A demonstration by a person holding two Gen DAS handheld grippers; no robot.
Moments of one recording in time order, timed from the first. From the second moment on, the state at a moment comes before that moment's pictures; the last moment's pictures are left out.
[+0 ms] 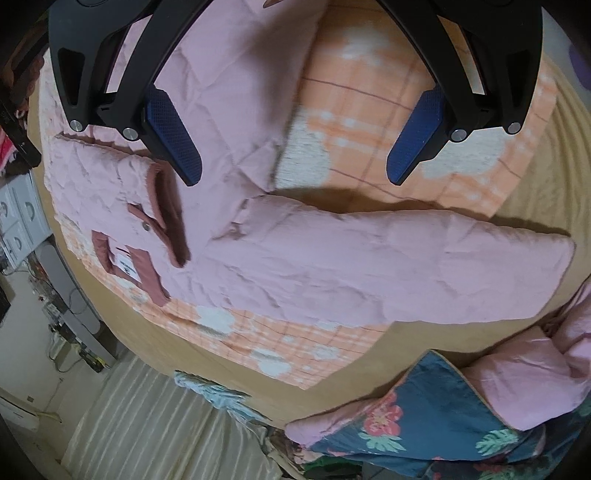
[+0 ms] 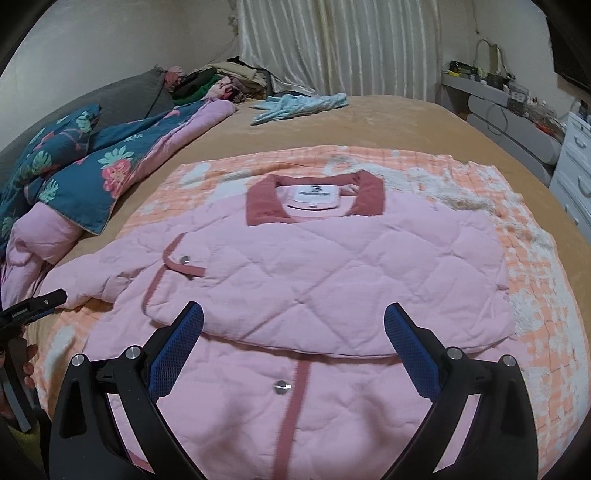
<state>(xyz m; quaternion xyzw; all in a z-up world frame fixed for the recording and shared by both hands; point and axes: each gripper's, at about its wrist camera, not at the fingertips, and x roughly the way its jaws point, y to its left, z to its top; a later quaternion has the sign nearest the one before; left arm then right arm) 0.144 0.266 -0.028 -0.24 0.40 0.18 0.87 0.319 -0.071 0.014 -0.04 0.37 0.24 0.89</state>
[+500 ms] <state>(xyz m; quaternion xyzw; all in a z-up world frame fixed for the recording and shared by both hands) 0.114 0.318 -0.035 -0.28 0.37 0.23 0.86 0.290 0.008 0.039 -0.07 0.35 0.29 0.89</state>
